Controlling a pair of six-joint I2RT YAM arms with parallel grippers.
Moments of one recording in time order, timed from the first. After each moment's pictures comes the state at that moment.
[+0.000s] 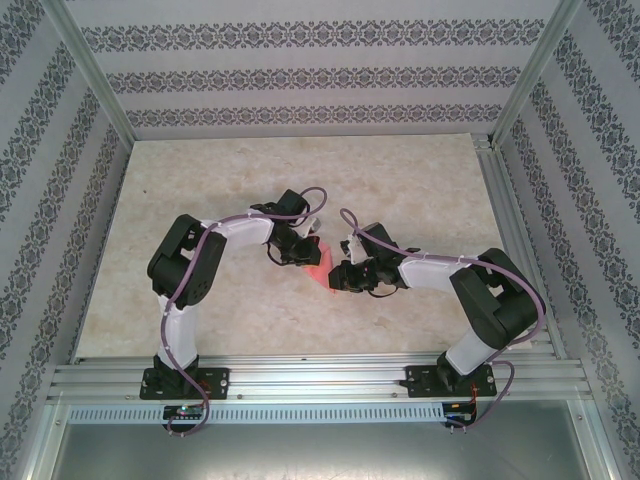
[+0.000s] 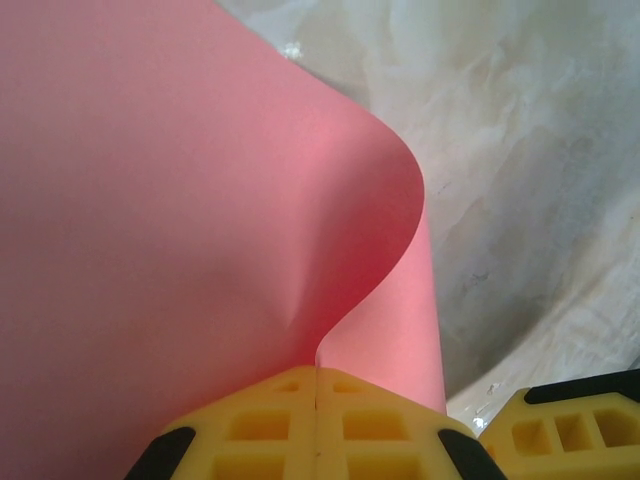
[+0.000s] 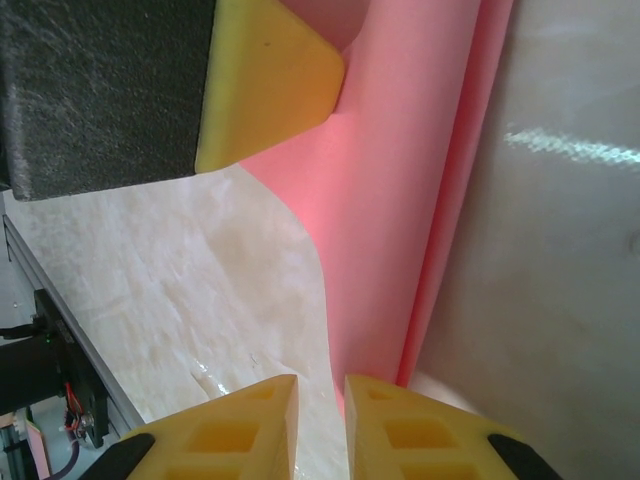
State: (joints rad) left arm -0.56 2.01 1.29 -0.53 0.57 -0.46; right arm 0.58 1.61 0.69 -0.07 -0.60 0.58
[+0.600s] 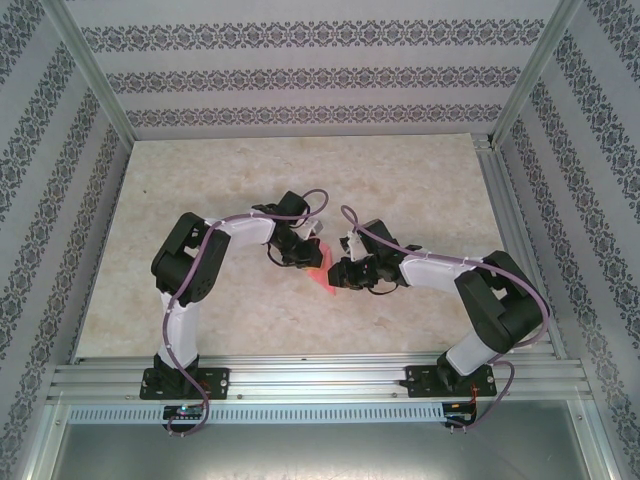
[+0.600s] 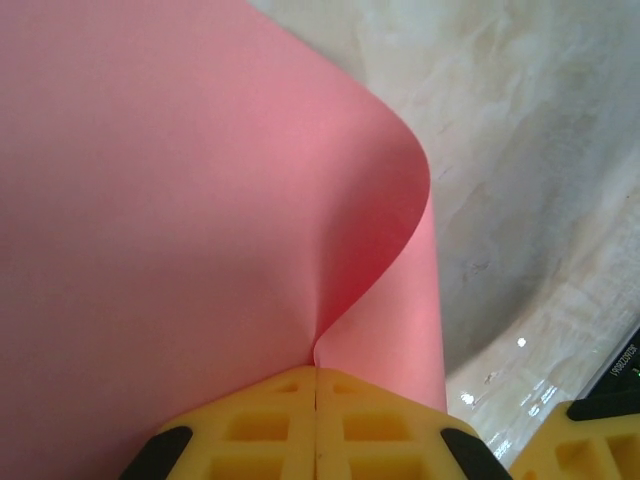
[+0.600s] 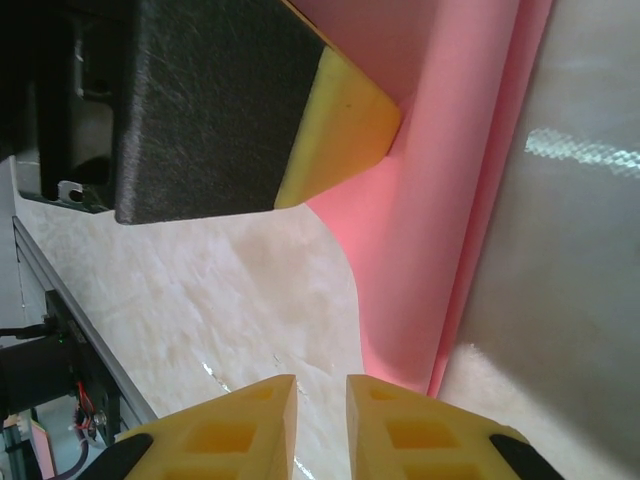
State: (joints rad) left arm -0.56 2.04 1.30 -0.53 0.62 -0.43; right arm 0.58 1.59 0.71 -0.11 -0.60 0.58
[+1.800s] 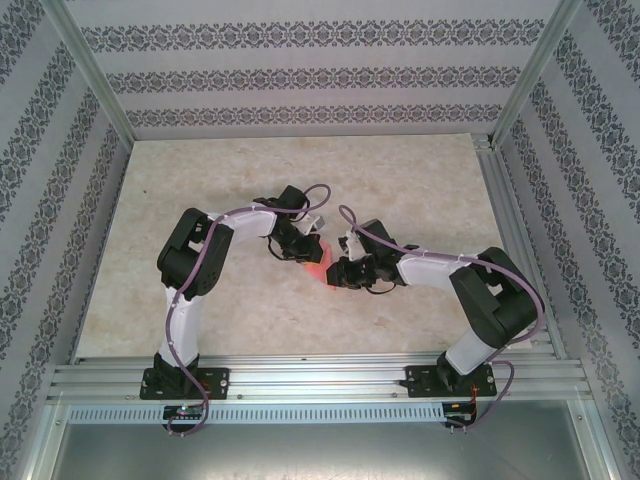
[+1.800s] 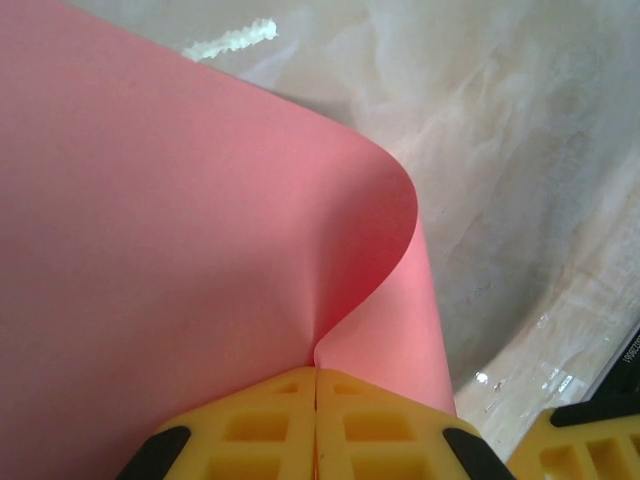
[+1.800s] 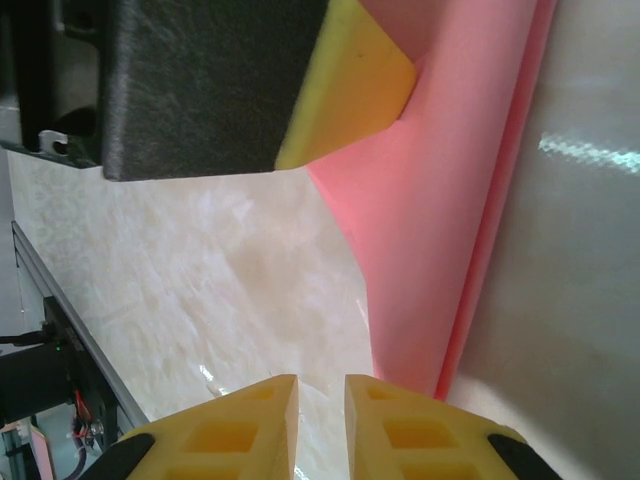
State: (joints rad) left arm -0.53 2.11 1.39 -0.60 0.65 -0.33; right arm 0.58 1.63 0.72 -0.08 -0.60 0.59
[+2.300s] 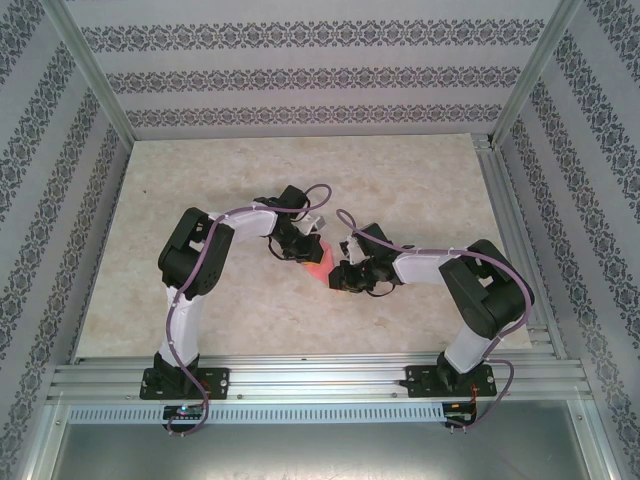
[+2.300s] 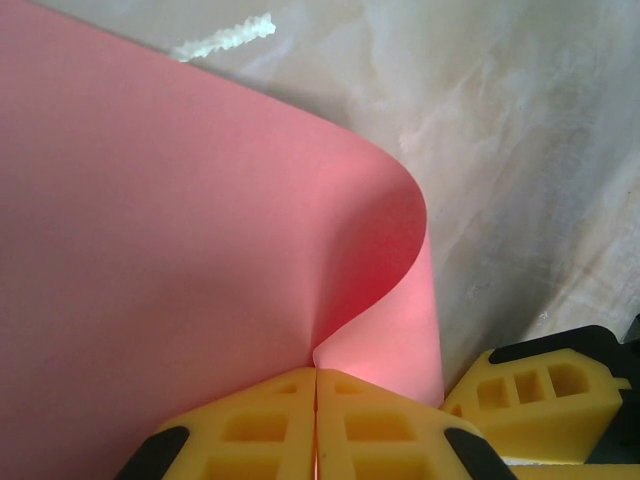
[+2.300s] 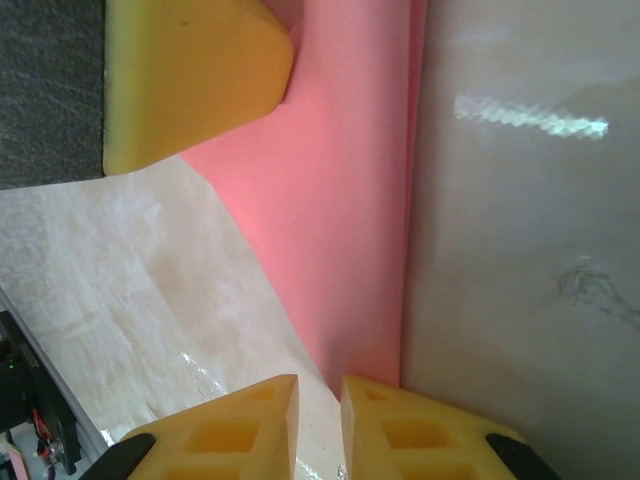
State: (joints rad) left arm -0.53 2.12 1.40 -0.61 0.65 -0.32; right arm 0.57 1.69 0.72 -0.08 -0.57 0.58
